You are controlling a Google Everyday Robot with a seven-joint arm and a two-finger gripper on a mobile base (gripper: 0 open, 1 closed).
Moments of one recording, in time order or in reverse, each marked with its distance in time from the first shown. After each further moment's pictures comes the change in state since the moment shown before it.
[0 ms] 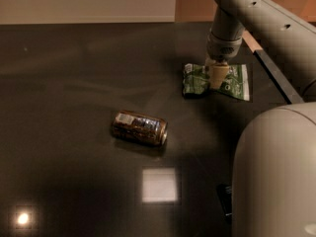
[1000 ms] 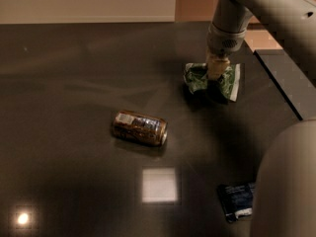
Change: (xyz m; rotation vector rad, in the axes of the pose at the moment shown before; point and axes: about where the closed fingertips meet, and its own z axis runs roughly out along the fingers) arm -0.019 0.028 -0.039 0.018 -0.026 0.009
